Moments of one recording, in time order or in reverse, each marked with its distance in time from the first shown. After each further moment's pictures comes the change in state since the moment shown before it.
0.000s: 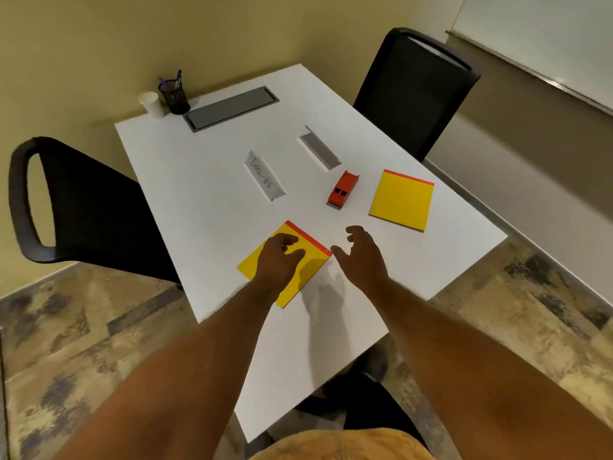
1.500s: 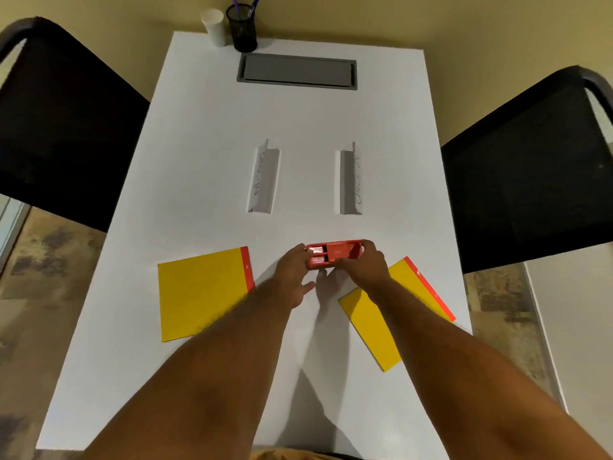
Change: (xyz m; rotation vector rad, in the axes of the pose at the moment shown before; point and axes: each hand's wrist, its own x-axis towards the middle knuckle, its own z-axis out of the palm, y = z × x) left_hand 0.227 0.082 0.209 -0.979 0.353 -0.798; right_hand 0.372 0.065 -0.033 -0.095 -0.595 0.048
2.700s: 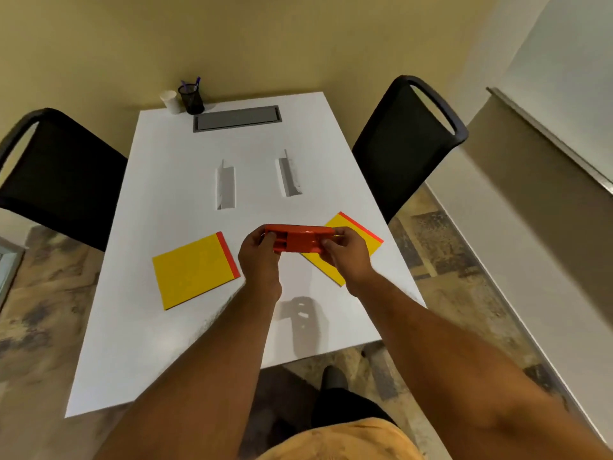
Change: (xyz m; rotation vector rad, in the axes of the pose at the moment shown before) left_hand -0.186 -0.119 -0.029 -0.116 0.027 0.693; right_hand -0.254 0.081 -0.039 0.764 0.191 -0.281
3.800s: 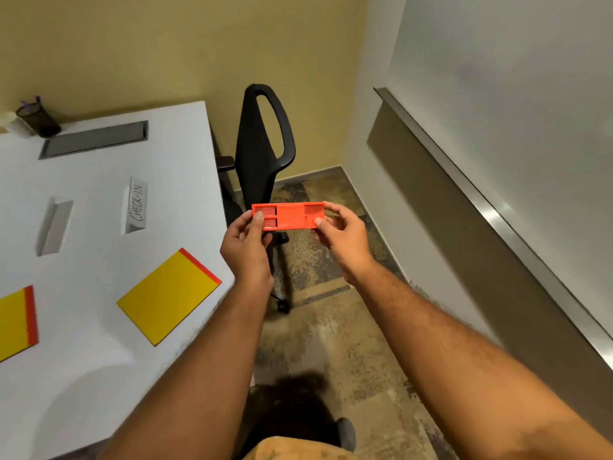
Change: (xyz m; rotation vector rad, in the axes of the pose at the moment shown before) left_hand -0.138 -0.169 0.442 0.023 0.035 0.099; right_hand 0.174 -0.089 -0.452 0.151 0.037 -0.104
